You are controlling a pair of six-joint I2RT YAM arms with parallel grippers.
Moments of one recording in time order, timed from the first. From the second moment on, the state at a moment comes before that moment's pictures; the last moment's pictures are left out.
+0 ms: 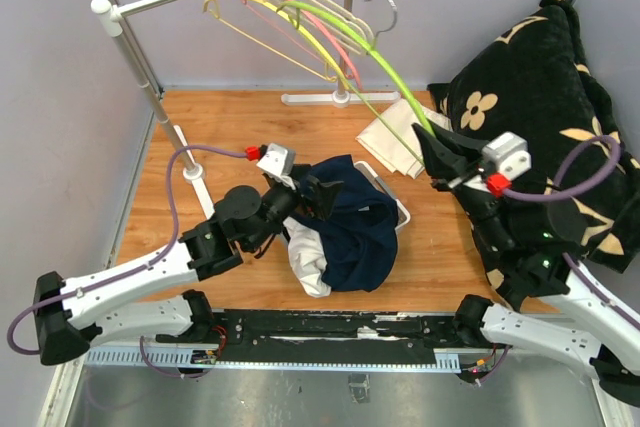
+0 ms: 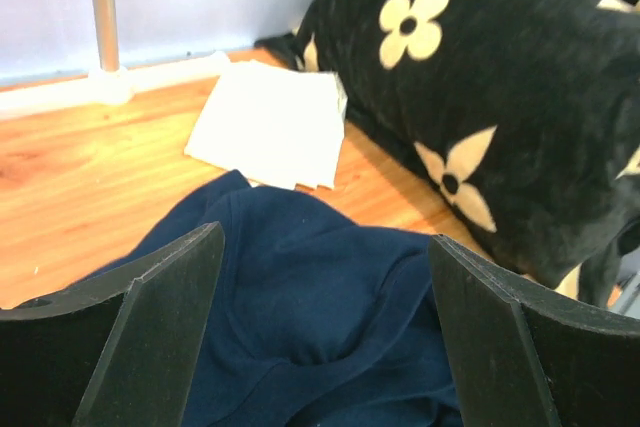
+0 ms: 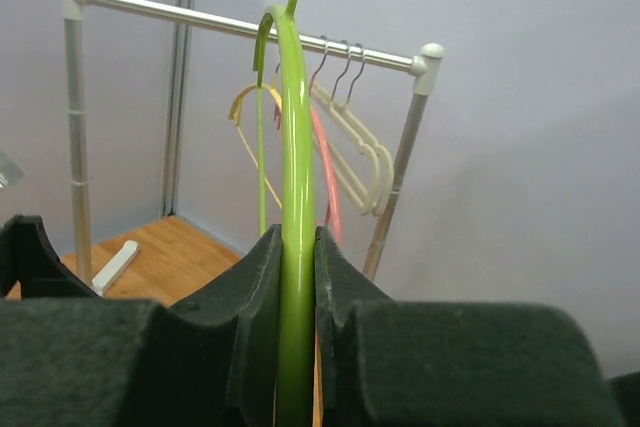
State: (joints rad) left arm -1.05 0.98 0.79 0.20 -0.43 -0.26; right arm 0.99 0.68 1.03 0.18 0.29 -0.39
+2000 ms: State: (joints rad) left arm -1.05 0.56 0.66 -0.12 -0.66 -0.35; right arm 0.75 1.75 1.73 0.33 -0.02 -0.08
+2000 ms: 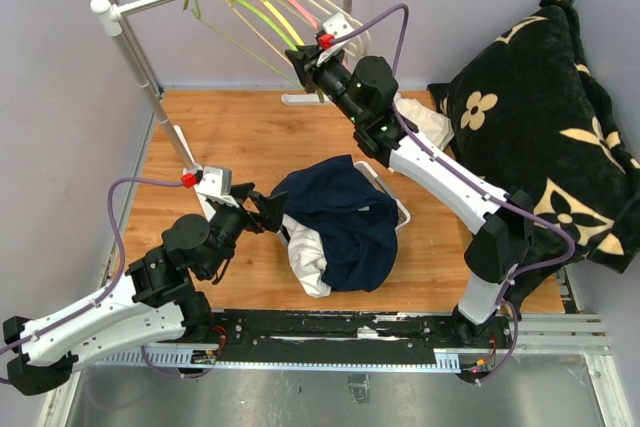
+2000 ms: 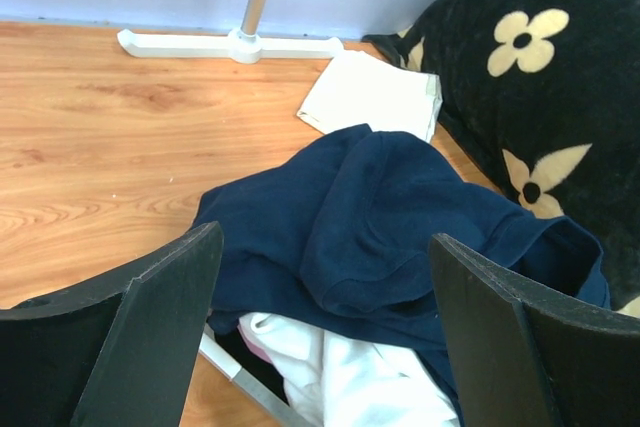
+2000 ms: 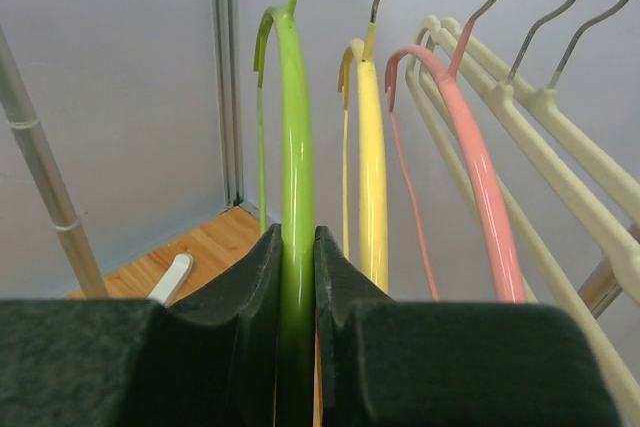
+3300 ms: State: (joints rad) left arm -1.05 0.74 0.78 -0.09 -0.67 -0.28; right arm 0.73 1.33 1.38 0.35 0.02 -0.11
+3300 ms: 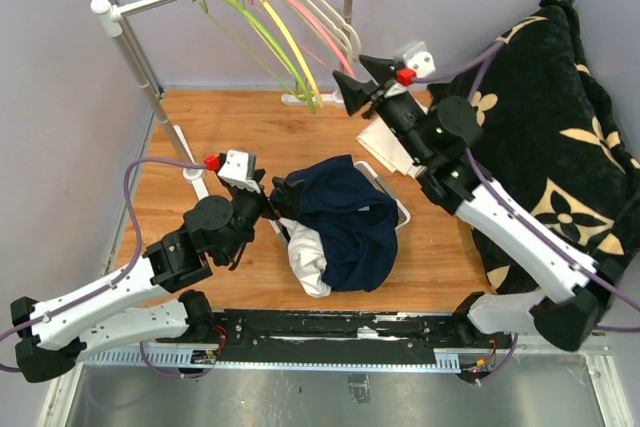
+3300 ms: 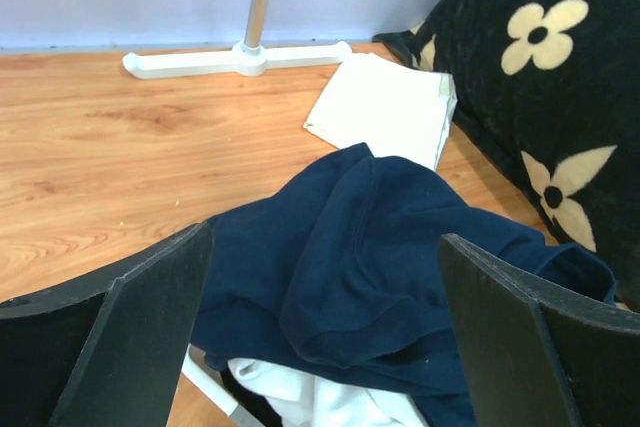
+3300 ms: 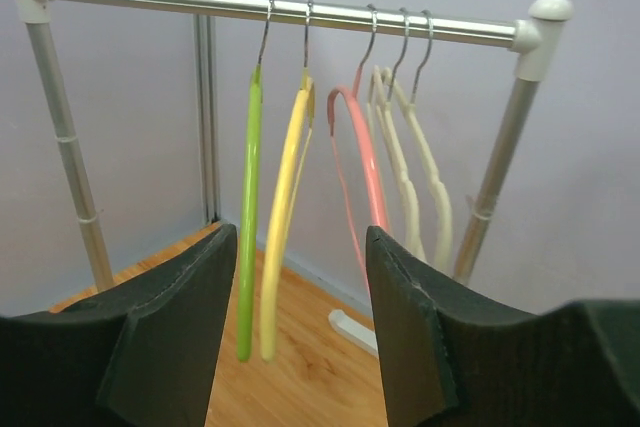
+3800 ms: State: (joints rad) left arm -1.05 0.79 0.78 0.03 -0.64 -0.26; right arm 0.73 0.67 0.93 0.10 0.25 -0.13
